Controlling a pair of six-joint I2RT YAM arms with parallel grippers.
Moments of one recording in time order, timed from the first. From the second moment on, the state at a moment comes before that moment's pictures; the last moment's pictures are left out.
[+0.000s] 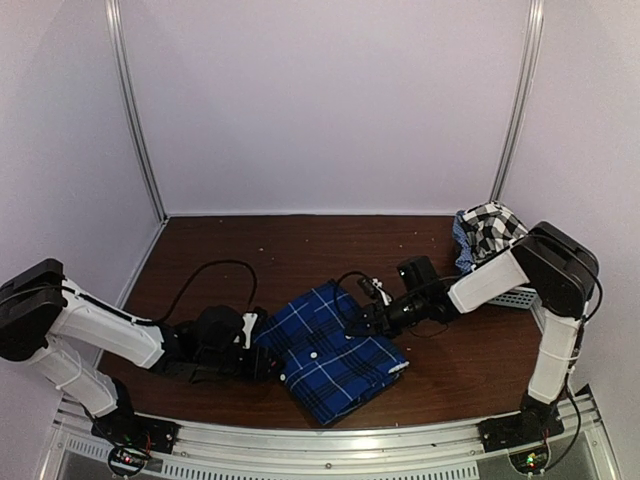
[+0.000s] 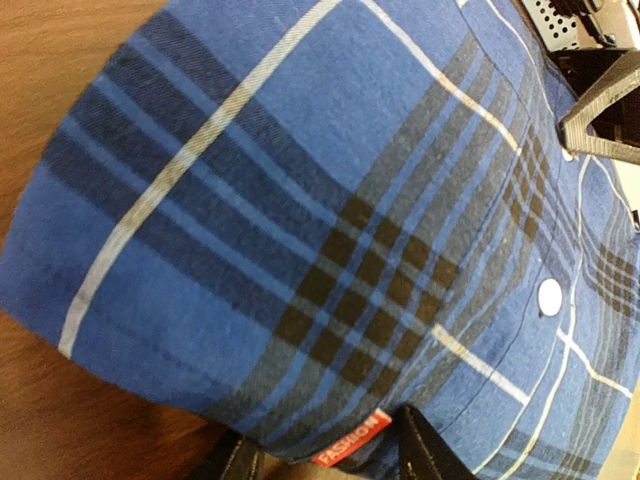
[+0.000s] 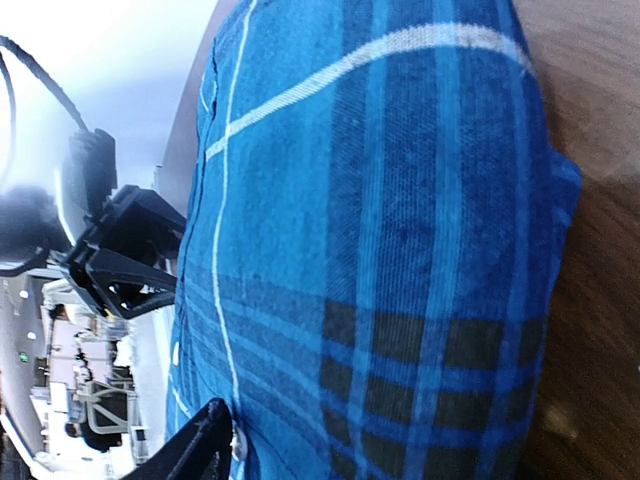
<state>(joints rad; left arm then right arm) -0.99 1.45 0.43 0.27 0.06 -0.74 0.63 1.89 0.84 0.25 -0.80 0.52</state>
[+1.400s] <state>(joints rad) -0.80 1.21 0.57 -0.12 -0.18 -0.50 0.65 1.72 1.53 -1.10 0.49 0.30</state>
